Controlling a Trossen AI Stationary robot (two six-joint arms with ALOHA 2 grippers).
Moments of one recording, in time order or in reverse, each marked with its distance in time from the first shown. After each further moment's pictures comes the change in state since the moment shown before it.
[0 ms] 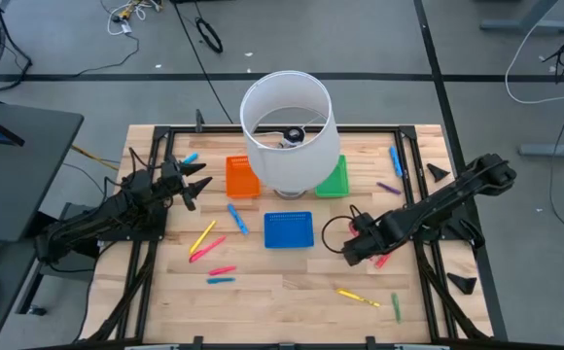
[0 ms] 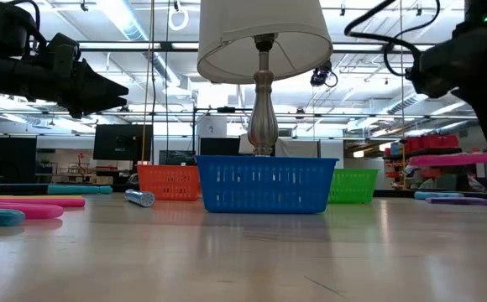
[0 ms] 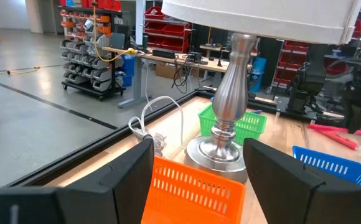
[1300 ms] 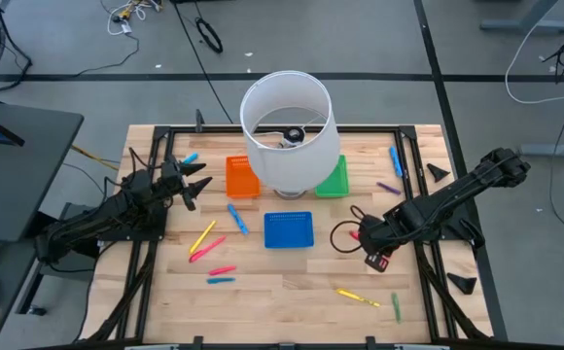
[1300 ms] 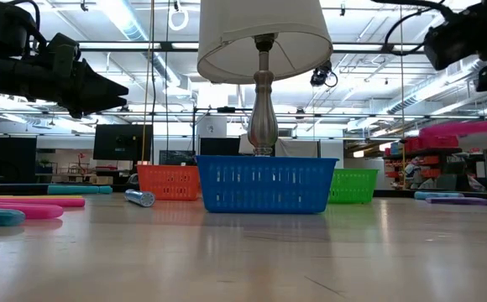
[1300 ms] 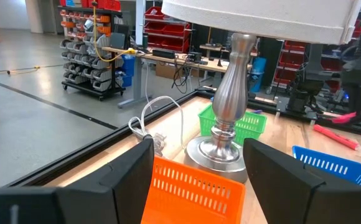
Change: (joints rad) left arm 0.000 0.000 0.000 0.000 0.000 0.000; right arm 0.000 -0.169 0.002 -0.133 -0.108 -0.583
